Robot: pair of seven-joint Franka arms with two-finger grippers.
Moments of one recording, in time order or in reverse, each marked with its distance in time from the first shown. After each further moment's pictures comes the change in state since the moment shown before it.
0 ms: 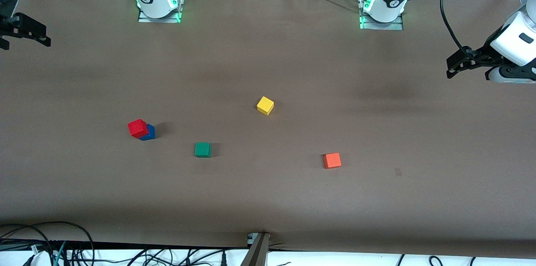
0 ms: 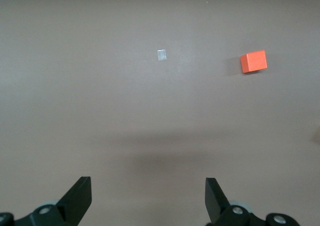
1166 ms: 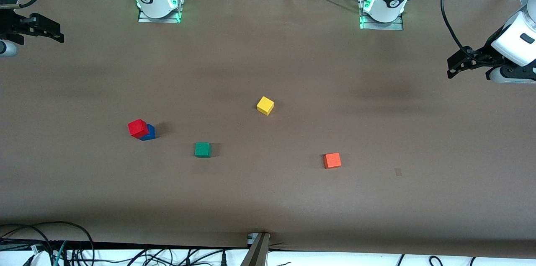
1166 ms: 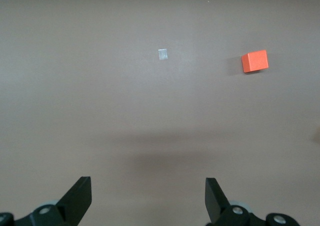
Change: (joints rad) left arm 0.001 0.000 0.005 0.000 0.000 -0.003 0.000; right arm -0.008 0.020 0.024 -0.010 -0.005 -0.061 0.065
